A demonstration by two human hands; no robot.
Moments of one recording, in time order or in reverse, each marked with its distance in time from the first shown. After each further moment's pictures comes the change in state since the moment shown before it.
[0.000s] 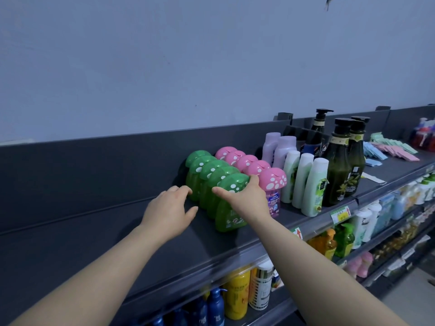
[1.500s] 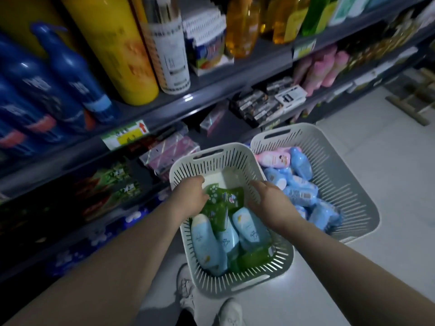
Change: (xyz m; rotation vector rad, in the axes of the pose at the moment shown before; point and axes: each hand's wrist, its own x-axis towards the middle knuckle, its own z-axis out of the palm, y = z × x) left_hand -0.298 0.157 0.431 -0.237 -0.926 -0.203; right_hand -0.224 0.522 -0.027 -0.561 -0.594 0.171
